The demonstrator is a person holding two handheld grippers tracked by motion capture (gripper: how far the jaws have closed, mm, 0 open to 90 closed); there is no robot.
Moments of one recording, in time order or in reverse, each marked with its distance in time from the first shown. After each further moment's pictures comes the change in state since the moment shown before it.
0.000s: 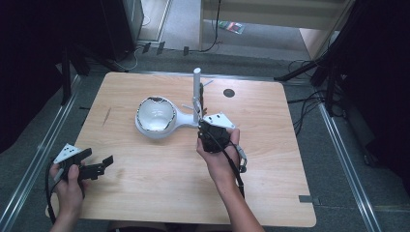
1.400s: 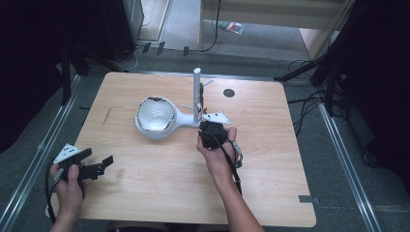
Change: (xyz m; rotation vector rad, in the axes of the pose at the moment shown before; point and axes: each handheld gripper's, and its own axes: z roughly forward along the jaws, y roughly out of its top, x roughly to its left) left arm 0.000 0.000 0.000 0.003 0.000 -0.001; right arm -0.009 -0.013 0.039 0.088 -0.039 0.030
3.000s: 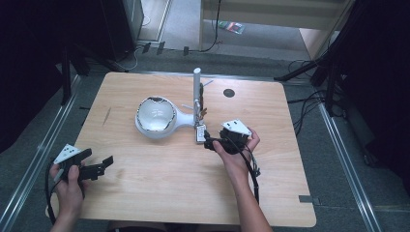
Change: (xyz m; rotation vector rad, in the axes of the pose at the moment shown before) left arm -0.001 -0.001 -0.001 0.000 0.003 0.004; right arm -0.057 -0.035 0.001 -0.130 0.059 -0.036
